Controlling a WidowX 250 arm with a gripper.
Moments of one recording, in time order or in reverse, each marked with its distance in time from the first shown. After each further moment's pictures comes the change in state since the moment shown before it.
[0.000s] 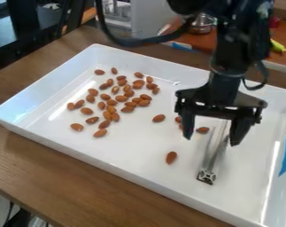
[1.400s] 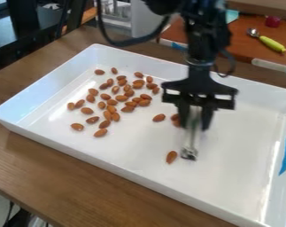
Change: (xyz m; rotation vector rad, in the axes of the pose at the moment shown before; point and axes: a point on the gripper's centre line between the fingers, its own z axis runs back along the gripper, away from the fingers) arm 0.050 0.039 -0.032 -0.034 0.055 -0.027
